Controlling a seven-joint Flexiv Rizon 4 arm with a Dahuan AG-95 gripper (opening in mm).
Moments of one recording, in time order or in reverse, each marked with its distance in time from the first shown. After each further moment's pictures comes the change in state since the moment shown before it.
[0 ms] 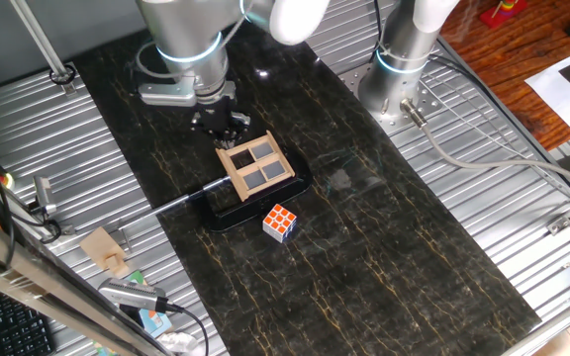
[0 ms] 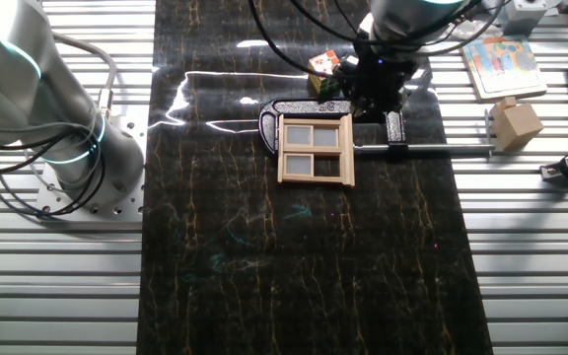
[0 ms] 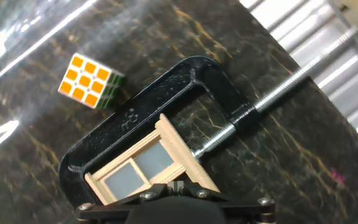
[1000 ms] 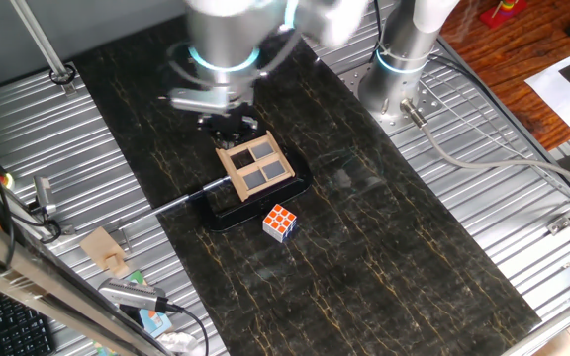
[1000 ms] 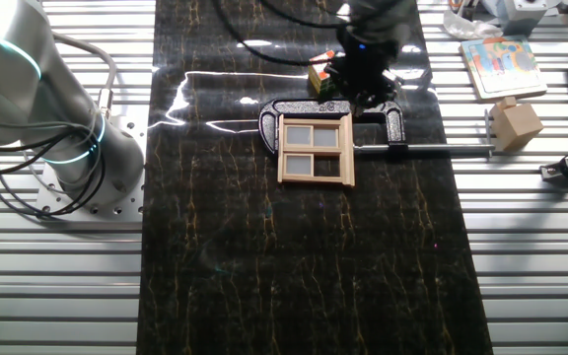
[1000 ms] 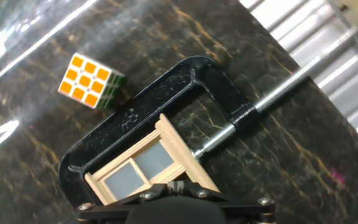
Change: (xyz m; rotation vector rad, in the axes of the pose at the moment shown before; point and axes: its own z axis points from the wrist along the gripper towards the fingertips) arm -0.001 0.000 -0.002 0.271 0.060 -0.024
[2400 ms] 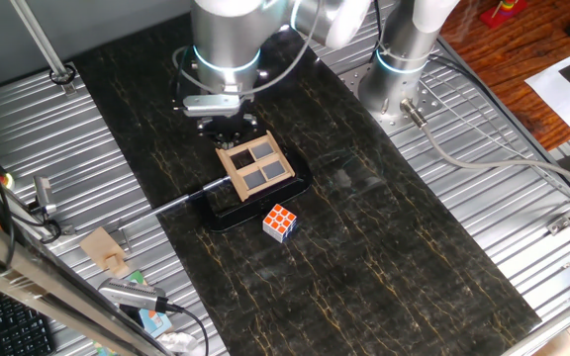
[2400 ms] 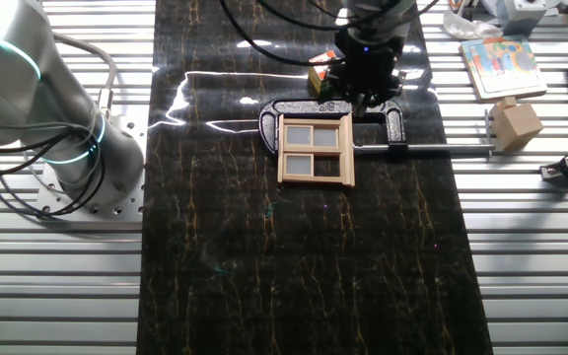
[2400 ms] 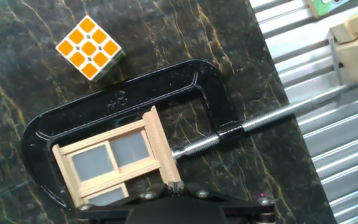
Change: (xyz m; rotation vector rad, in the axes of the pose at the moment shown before) arm -0.002 -0.002 0.001 -0.057 -0.034 -0.182
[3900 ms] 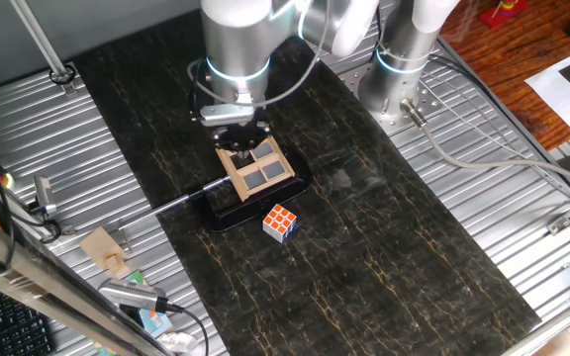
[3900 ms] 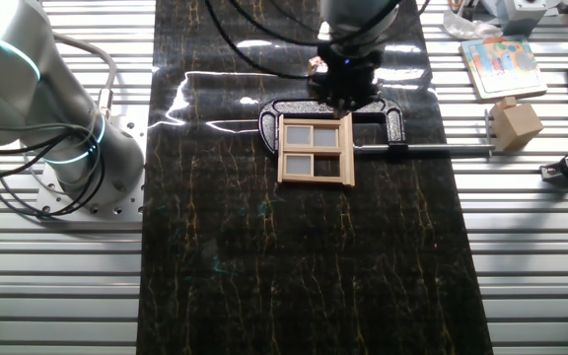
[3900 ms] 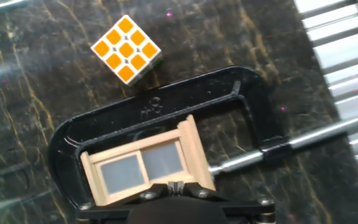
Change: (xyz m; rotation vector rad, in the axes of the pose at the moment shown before) arm -0.006 0.047 0.044 -0.075 -0.052 -0.054
